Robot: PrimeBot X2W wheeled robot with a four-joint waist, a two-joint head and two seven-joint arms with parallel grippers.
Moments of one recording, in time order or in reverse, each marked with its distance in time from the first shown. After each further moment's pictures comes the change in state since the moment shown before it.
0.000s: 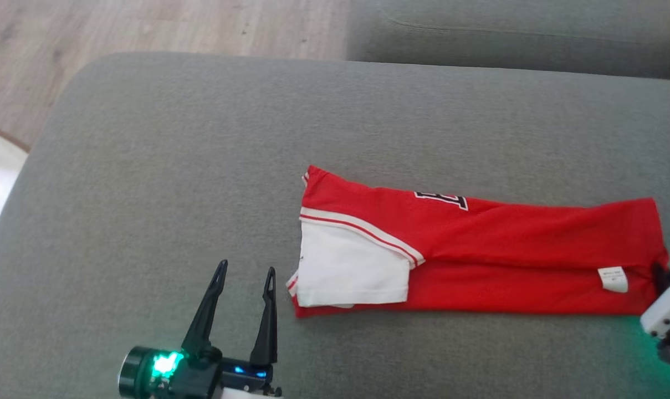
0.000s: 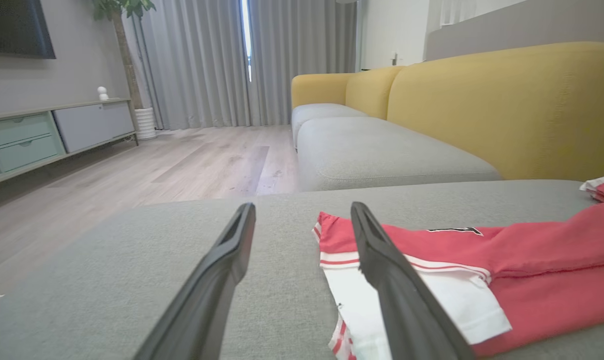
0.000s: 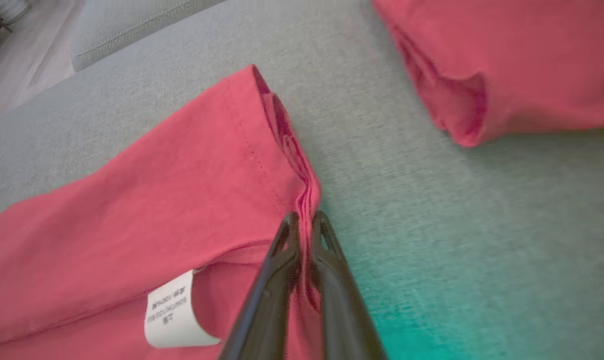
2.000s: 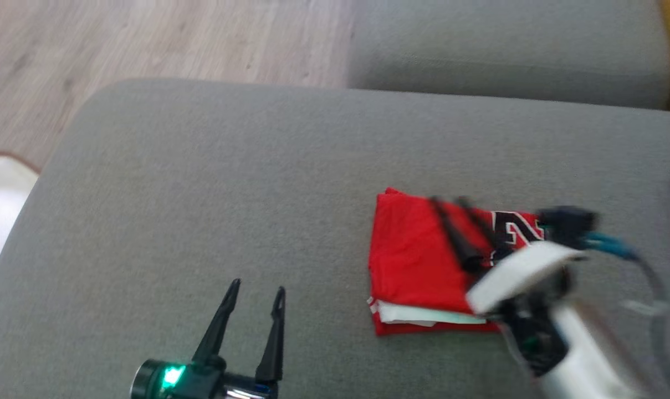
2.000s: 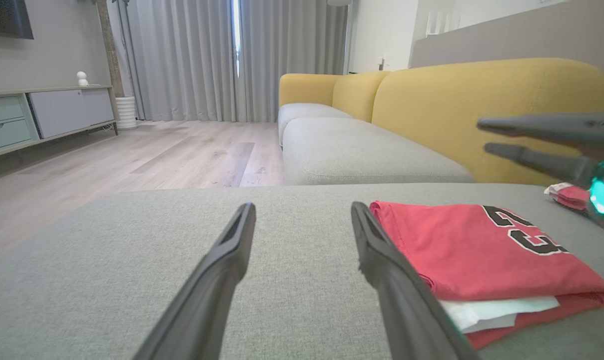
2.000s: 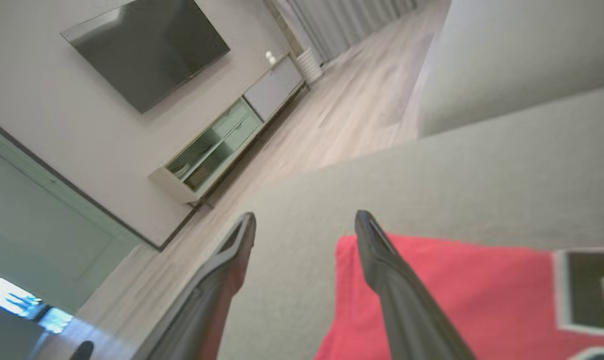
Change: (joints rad) left arm 0.042 -0.103 0.103 0.093 0.069 -0.182 0.000; right arm 0.008 0.194 0.600 -0.456 0.387 -0.001 -0.052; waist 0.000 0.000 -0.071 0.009
